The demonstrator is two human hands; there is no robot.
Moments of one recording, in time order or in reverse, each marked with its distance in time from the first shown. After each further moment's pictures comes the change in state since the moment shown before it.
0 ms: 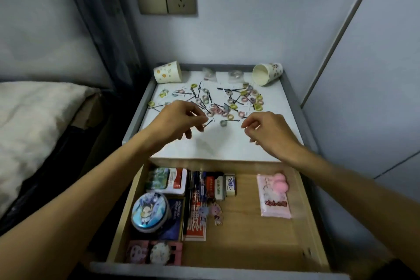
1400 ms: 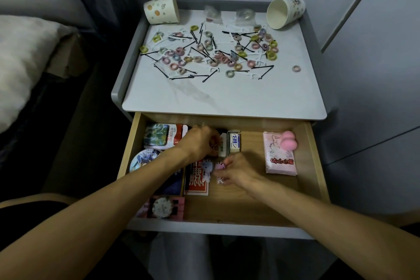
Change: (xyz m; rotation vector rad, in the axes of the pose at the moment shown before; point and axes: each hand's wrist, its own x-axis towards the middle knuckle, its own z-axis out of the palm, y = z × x) left_hand -0.019 -0.096 0.117 0.373 -0.330 -0.065; right_hand -0.082 0.057 0.156 0.384 -0.468 0.555
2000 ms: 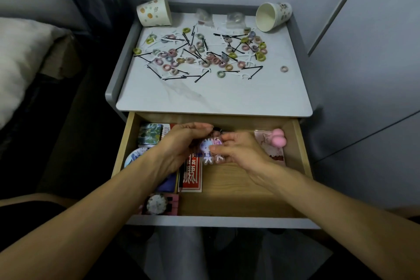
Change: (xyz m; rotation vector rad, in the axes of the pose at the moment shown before) left_hand -0.030 0.010 -0.005 -1.432 0.065 -0.300; right_hand -0.037 -0.038 -0.033 0.369 -0.046 -0.219
